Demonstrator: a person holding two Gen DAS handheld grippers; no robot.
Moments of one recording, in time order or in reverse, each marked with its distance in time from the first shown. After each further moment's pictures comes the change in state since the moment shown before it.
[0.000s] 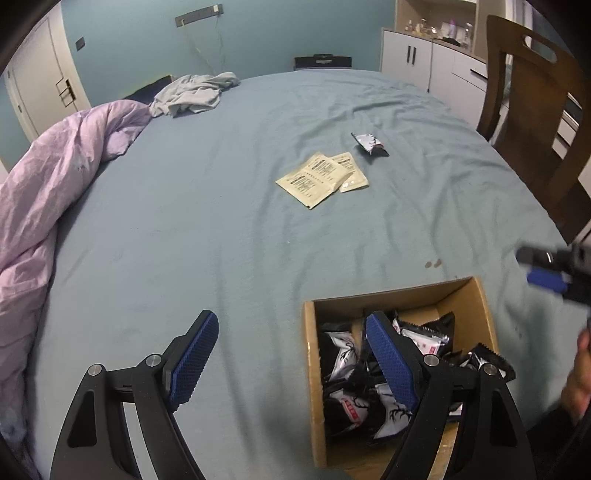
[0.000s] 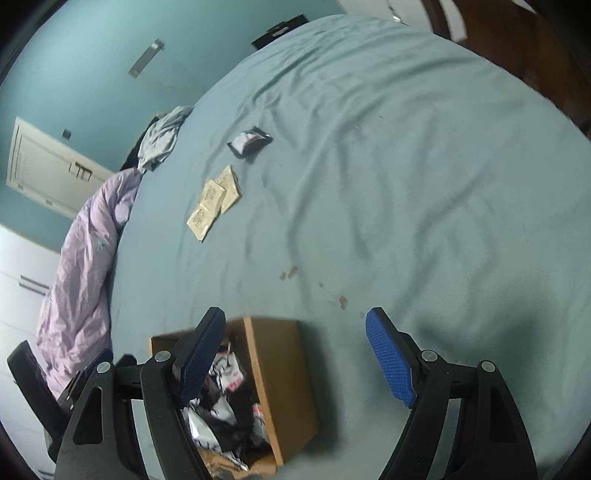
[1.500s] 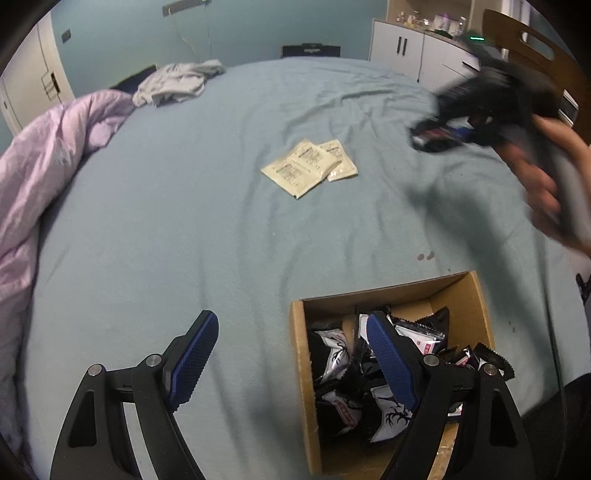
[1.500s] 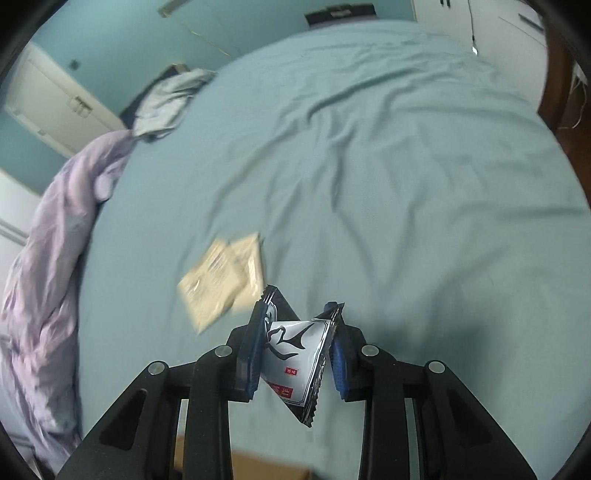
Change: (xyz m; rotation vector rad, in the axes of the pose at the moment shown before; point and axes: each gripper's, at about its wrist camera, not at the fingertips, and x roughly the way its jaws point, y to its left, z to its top) left arm 0.013 0.001 0.001 0.009 0.035 -0.053; right arm 0.120 0.080 0.128 -0.267 0.112 -0.102
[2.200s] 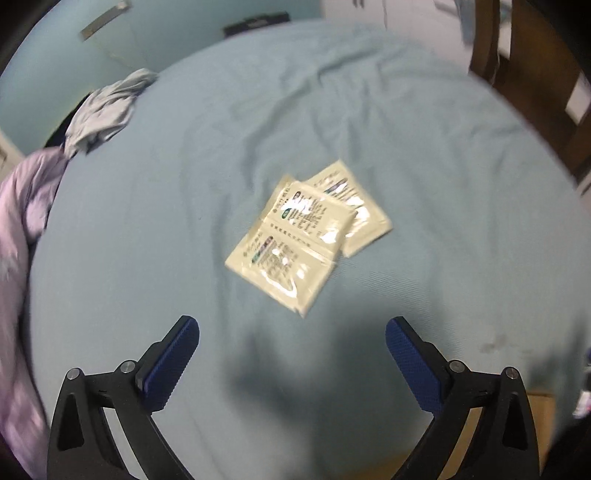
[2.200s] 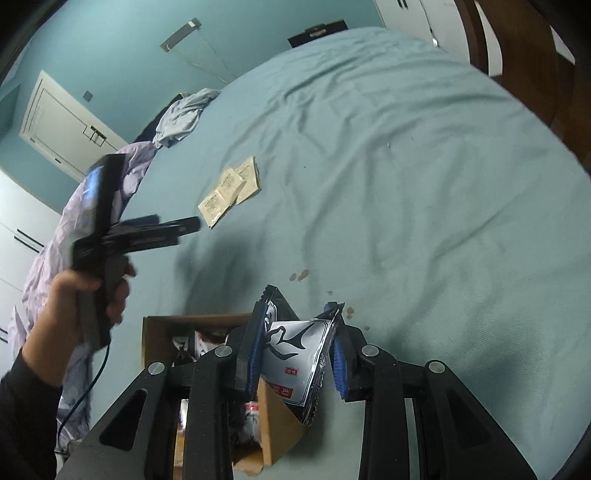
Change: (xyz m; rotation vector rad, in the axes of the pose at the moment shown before) left arm 0.150 -0.016 0.141 0.285 0.145 0.030; right arm -0.083 -0.039 -0.160 0.128 -0.108 0.086
